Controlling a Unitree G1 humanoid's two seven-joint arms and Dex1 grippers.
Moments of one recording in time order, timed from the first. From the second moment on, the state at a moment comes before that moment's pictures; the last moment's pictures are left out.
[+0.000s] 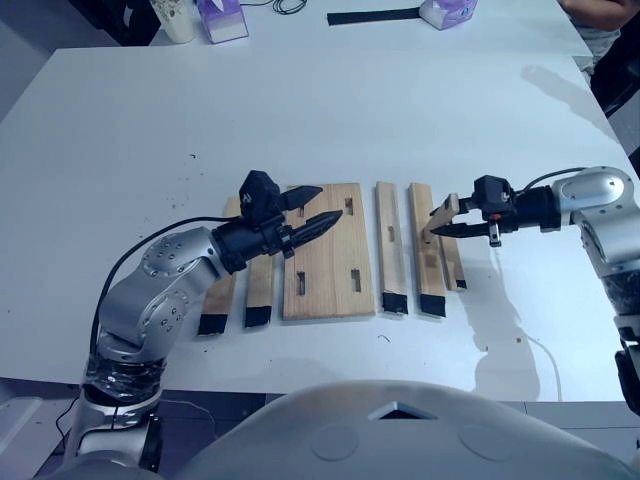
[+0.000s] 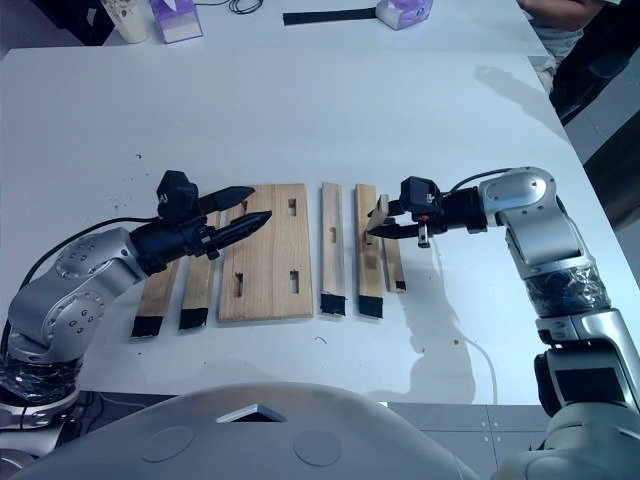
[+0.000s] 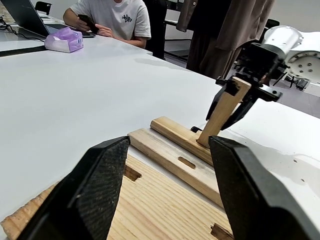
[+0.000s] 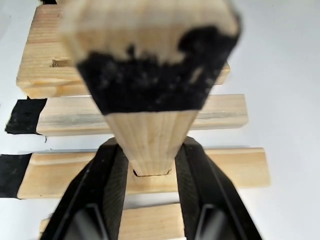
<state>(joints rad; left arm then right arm) 0.02 0.54 -0.02 -0.55 -0.69 0.63 -0.63 -0.38 -0.80 0.23 0.16 0.24 0.19 1.39</state>
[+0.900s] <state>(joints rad) 0.02 0.55 -0.02 -0.54 -0.69 0.65 -0.64 -0.29 -0.75 0.26 0.19 0.16 0.16 1.27</state>
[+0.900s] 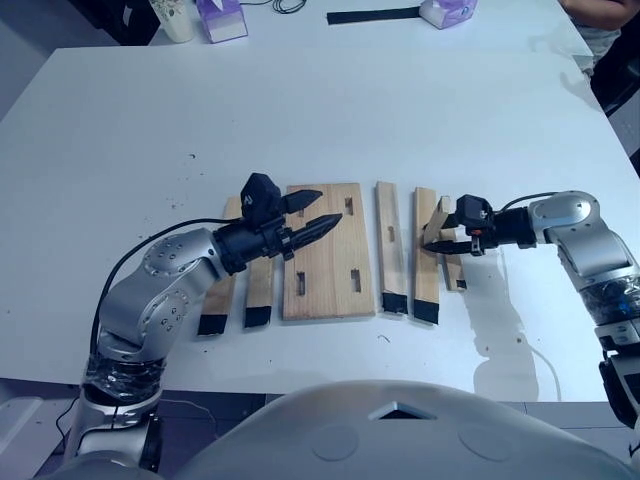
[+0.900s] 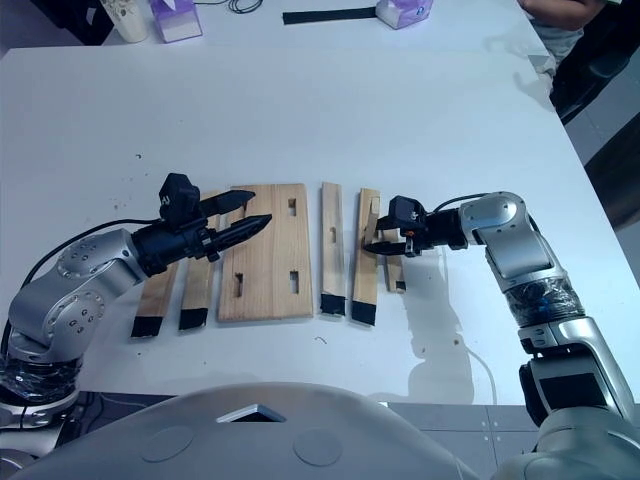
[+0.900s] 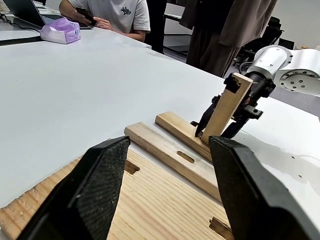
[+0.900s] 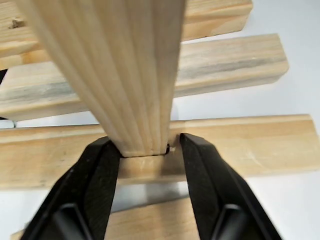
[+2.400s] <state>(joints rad) -0.02 0.54 -0.01 -0.49 -0.67 0.62 -0.66 -0.53 -0.65 0.03 -0.19 0.53 0.51 1.08</state>
